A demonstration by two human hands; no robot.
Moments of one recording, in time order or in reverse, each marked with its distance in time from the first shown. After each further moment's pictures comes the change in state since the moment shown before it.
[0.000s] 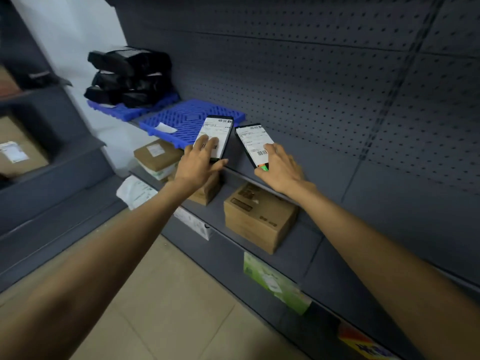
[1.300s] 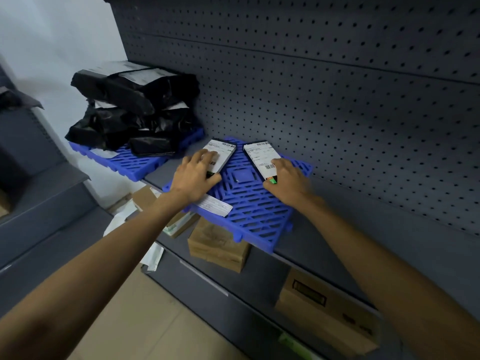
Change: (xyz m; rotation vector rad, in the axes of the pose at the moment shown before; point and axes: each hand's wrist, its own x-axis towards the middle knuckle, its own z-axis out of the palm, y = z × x) left_hand 0.297 -0.273 0.036 -0.005 -0.101 0.100; right_hand 0.345 -0.114 0.127 -0.098 -0.012 0.111
